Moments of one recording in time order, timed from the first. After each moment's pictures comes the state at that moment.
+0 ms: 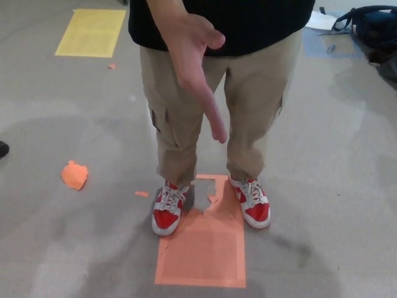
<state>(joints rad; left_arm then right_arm) -0.16 0.61 -0.13 1.15 0.21 -0.17 -0.24 -0.36 -0.38 0.27 1.32 -0.32 0.06 0.30</state>
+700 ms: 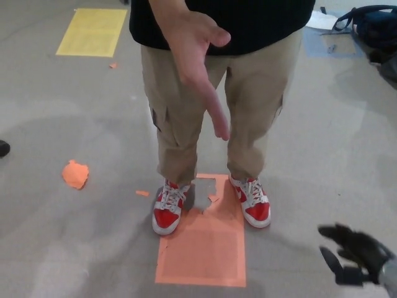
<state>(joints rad) -0.16 0.61 -0.13 1.17 0.22 -0.21 -0.28 -0.32 -0.37 0.19 0.76 -0.32 -0.03 0.22</state>
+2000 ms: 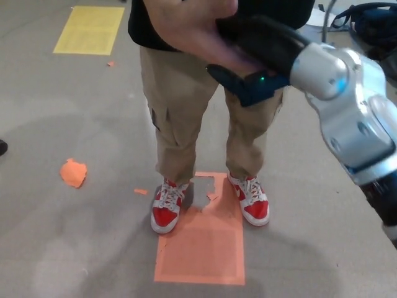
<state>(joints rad) -0.18 0.63 -0.12 1.16 0.22 -0.24 -0.30 -0.99 -0.30 0.43 0.25 -0.45 0.51 0.50</state>
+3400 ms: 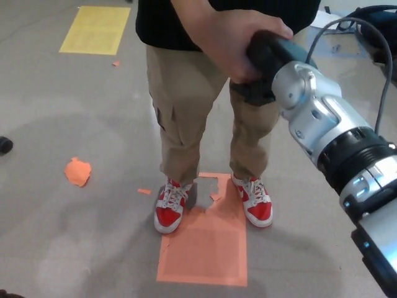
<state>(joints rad) -0.19 0.63 -0.10 1.16 0.22 -0.25 -0.31 -1.14 -0.13 0.39 1.01 -0.48 0.22 -0.03</state>
